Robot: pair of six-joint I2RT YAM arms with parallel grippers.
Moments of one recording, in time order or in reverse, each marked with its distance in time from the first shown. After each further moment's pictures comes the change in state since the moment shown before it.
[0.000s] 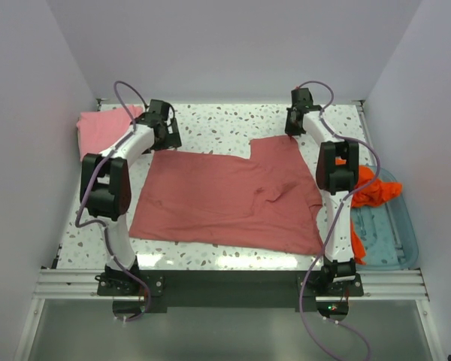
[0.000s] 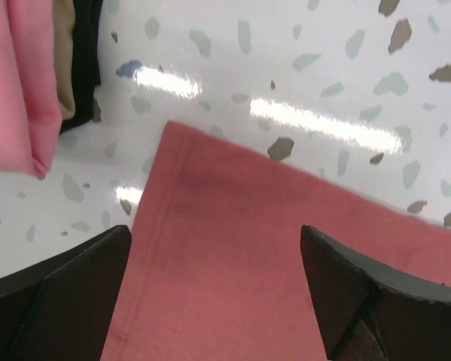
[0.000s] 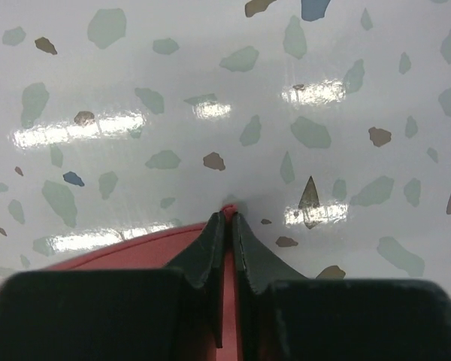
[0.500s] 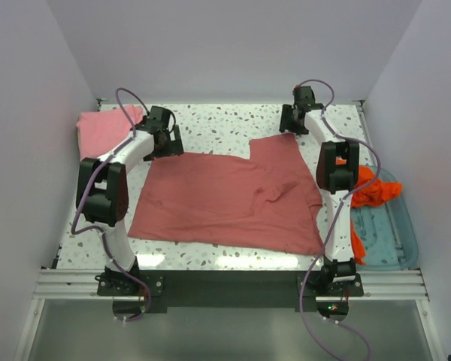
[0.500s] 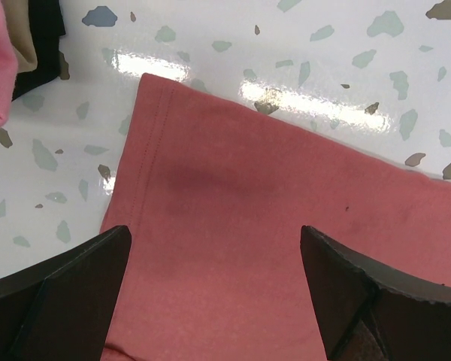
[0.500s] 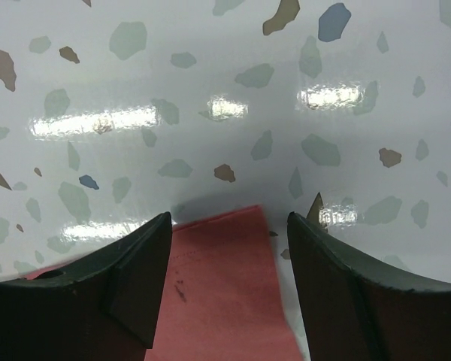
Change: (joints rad) left arm -0.012 -0.039 -0.072 0.019 0.044 -0.004; right arm -0.018 0.026 0.058 -0.028 -0.080 -0.017
